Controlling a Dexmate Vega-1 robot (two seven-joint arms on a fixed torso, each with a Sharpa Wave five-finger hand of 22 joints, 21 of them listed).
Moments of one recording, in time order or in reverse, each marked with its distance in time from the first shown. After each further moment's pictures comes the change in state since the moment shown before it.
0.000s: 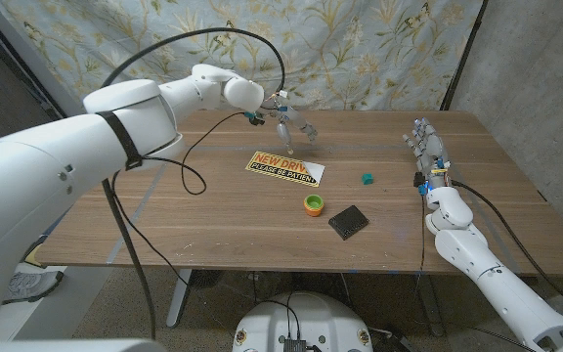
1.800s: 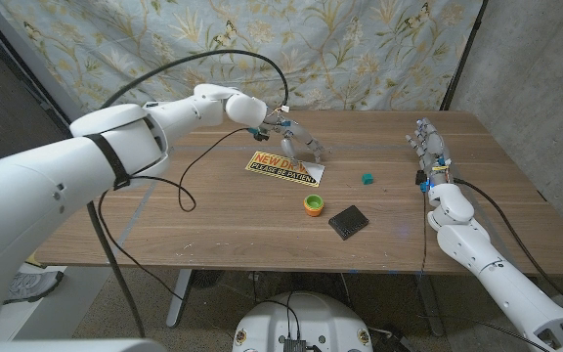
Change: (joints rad) left arm 0.123 0.140 -0.093 -0.283 -0.029 0.050 -0.075; left_hand 0.025 0.017 -0.026 0.001 0.000 0.113 0.005 0.027 0.019 0.042 -0.009 0.015 0.005 0.040 -0.014 0.000 0.000 0.029 -0.007 0.000 0.005; right arm 0.029 -0.015 -0.006 0.020 -0.022 -0.044 -0.033; right_hand 0.009 0.001 0.004 -0.004 0.000 0.002 0.002 0.000 0.005 0.000 0.000 0.000 0.000 0.000 0.000 0.008 0.000 0.000 0.000 0.000 0.000
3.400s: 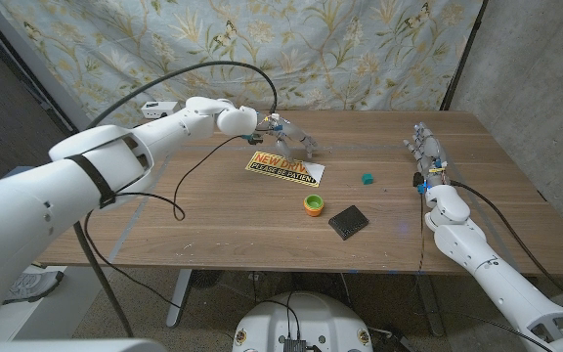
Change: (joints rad) left arm 0.088 0.055 -0.099 -0.071 0.195 0.058 0.229; left_hand 0.040 0.005 -0.029 -0.007 0.024 0.111 0.011 0.072 0.032 0.094 -0.023 0.014 0.009 0.093 -0.032 0.016 0.000 0.066 -0.005 0.015 0.000; right arm 0.027 0.013 -0.013 0.058 0.001 -0.009 -0.001; right_hand 0.000 0.000 0.000 0.000 0.000 0.000 0.000 0.000 0.000 0.000 0.000 0.000 0.000 0.000 0.000 0.000 0.000 0.000 0.000 0.000 0.000
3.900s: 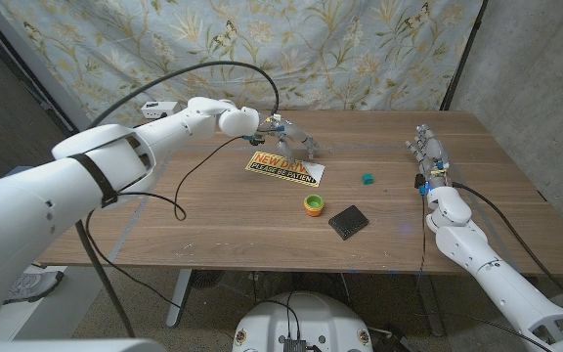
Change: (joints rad) left arm 0.002 0.004 0.011 -0.018 -0.011 0.007 -0.013; left_hand 0.005 0.005 -0.010 0.007 0.003 0.025 0.005 0.013 0.009 0.009 -0.002 0.000 0.000 0.005 -0.005 0.000 0.000 0.000 0.000 0.000 0.000; right arm -0.009 -0.001 0.005 0.003 0.003 0.005 -0.004; right_hand 0.000 0.000 0.000 0.000 0.000 0.000 0.000 0.000 0.000 0.000 0.000 0.000 0.000 0.000 0.000 0.000 0.000 -0.002 0.002 0.000 0.000
